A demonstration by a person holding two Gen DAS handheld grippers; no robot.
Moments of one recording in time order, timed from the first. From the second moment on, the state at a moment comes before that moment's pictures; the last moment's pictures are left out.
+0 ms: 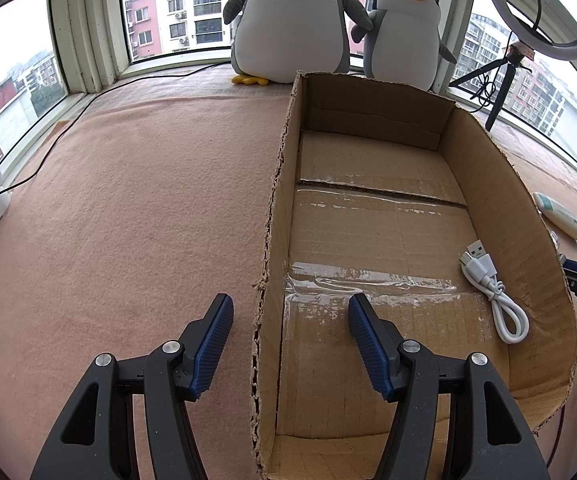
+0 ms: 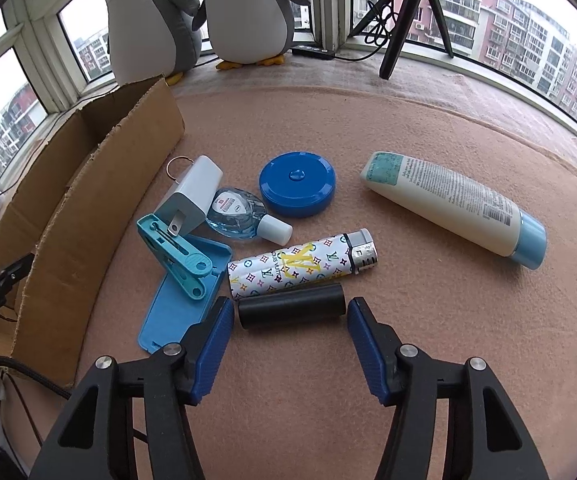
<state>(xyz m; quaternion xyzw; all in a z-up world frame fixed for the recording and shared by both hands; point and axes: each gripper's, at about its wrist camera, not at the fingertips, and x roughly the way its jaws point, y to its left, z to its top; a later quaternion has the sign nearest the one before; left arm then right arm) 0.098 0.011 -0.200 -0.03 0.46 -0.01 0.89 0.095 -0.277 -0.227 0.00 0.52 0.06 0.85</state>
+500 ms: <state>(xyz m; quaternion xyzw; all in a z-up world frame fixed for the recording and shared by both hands) 0.098 0.011 -0.200 -0.03 0.46 -0.01 0.89 0.084 -0.270 -0.213 0.00 0.51 0.07 0.86</state>
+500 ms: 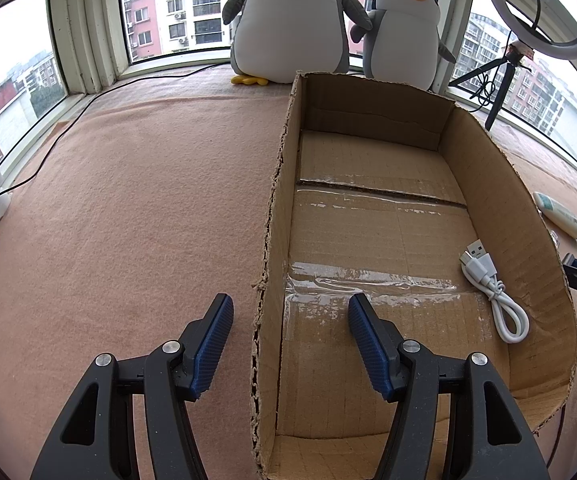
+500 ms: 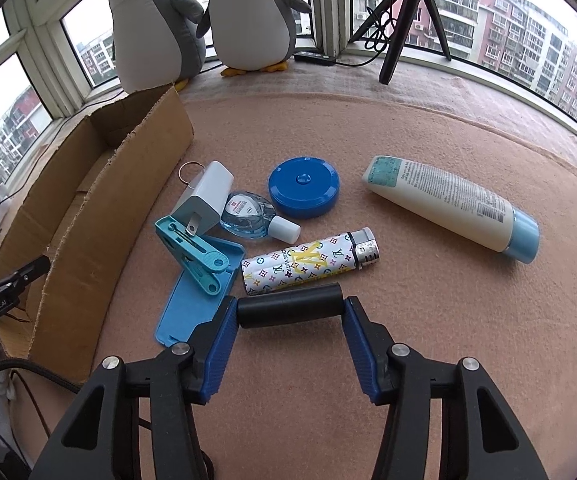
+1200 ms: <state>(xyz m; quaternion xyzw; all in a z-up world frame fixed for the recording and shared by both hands) 0.098 0.011 -0.200 -0.03 0.46 -0.01 0.89 0.075 -0.176 -0.133 0.00 0.43 0.17 0.89</state>
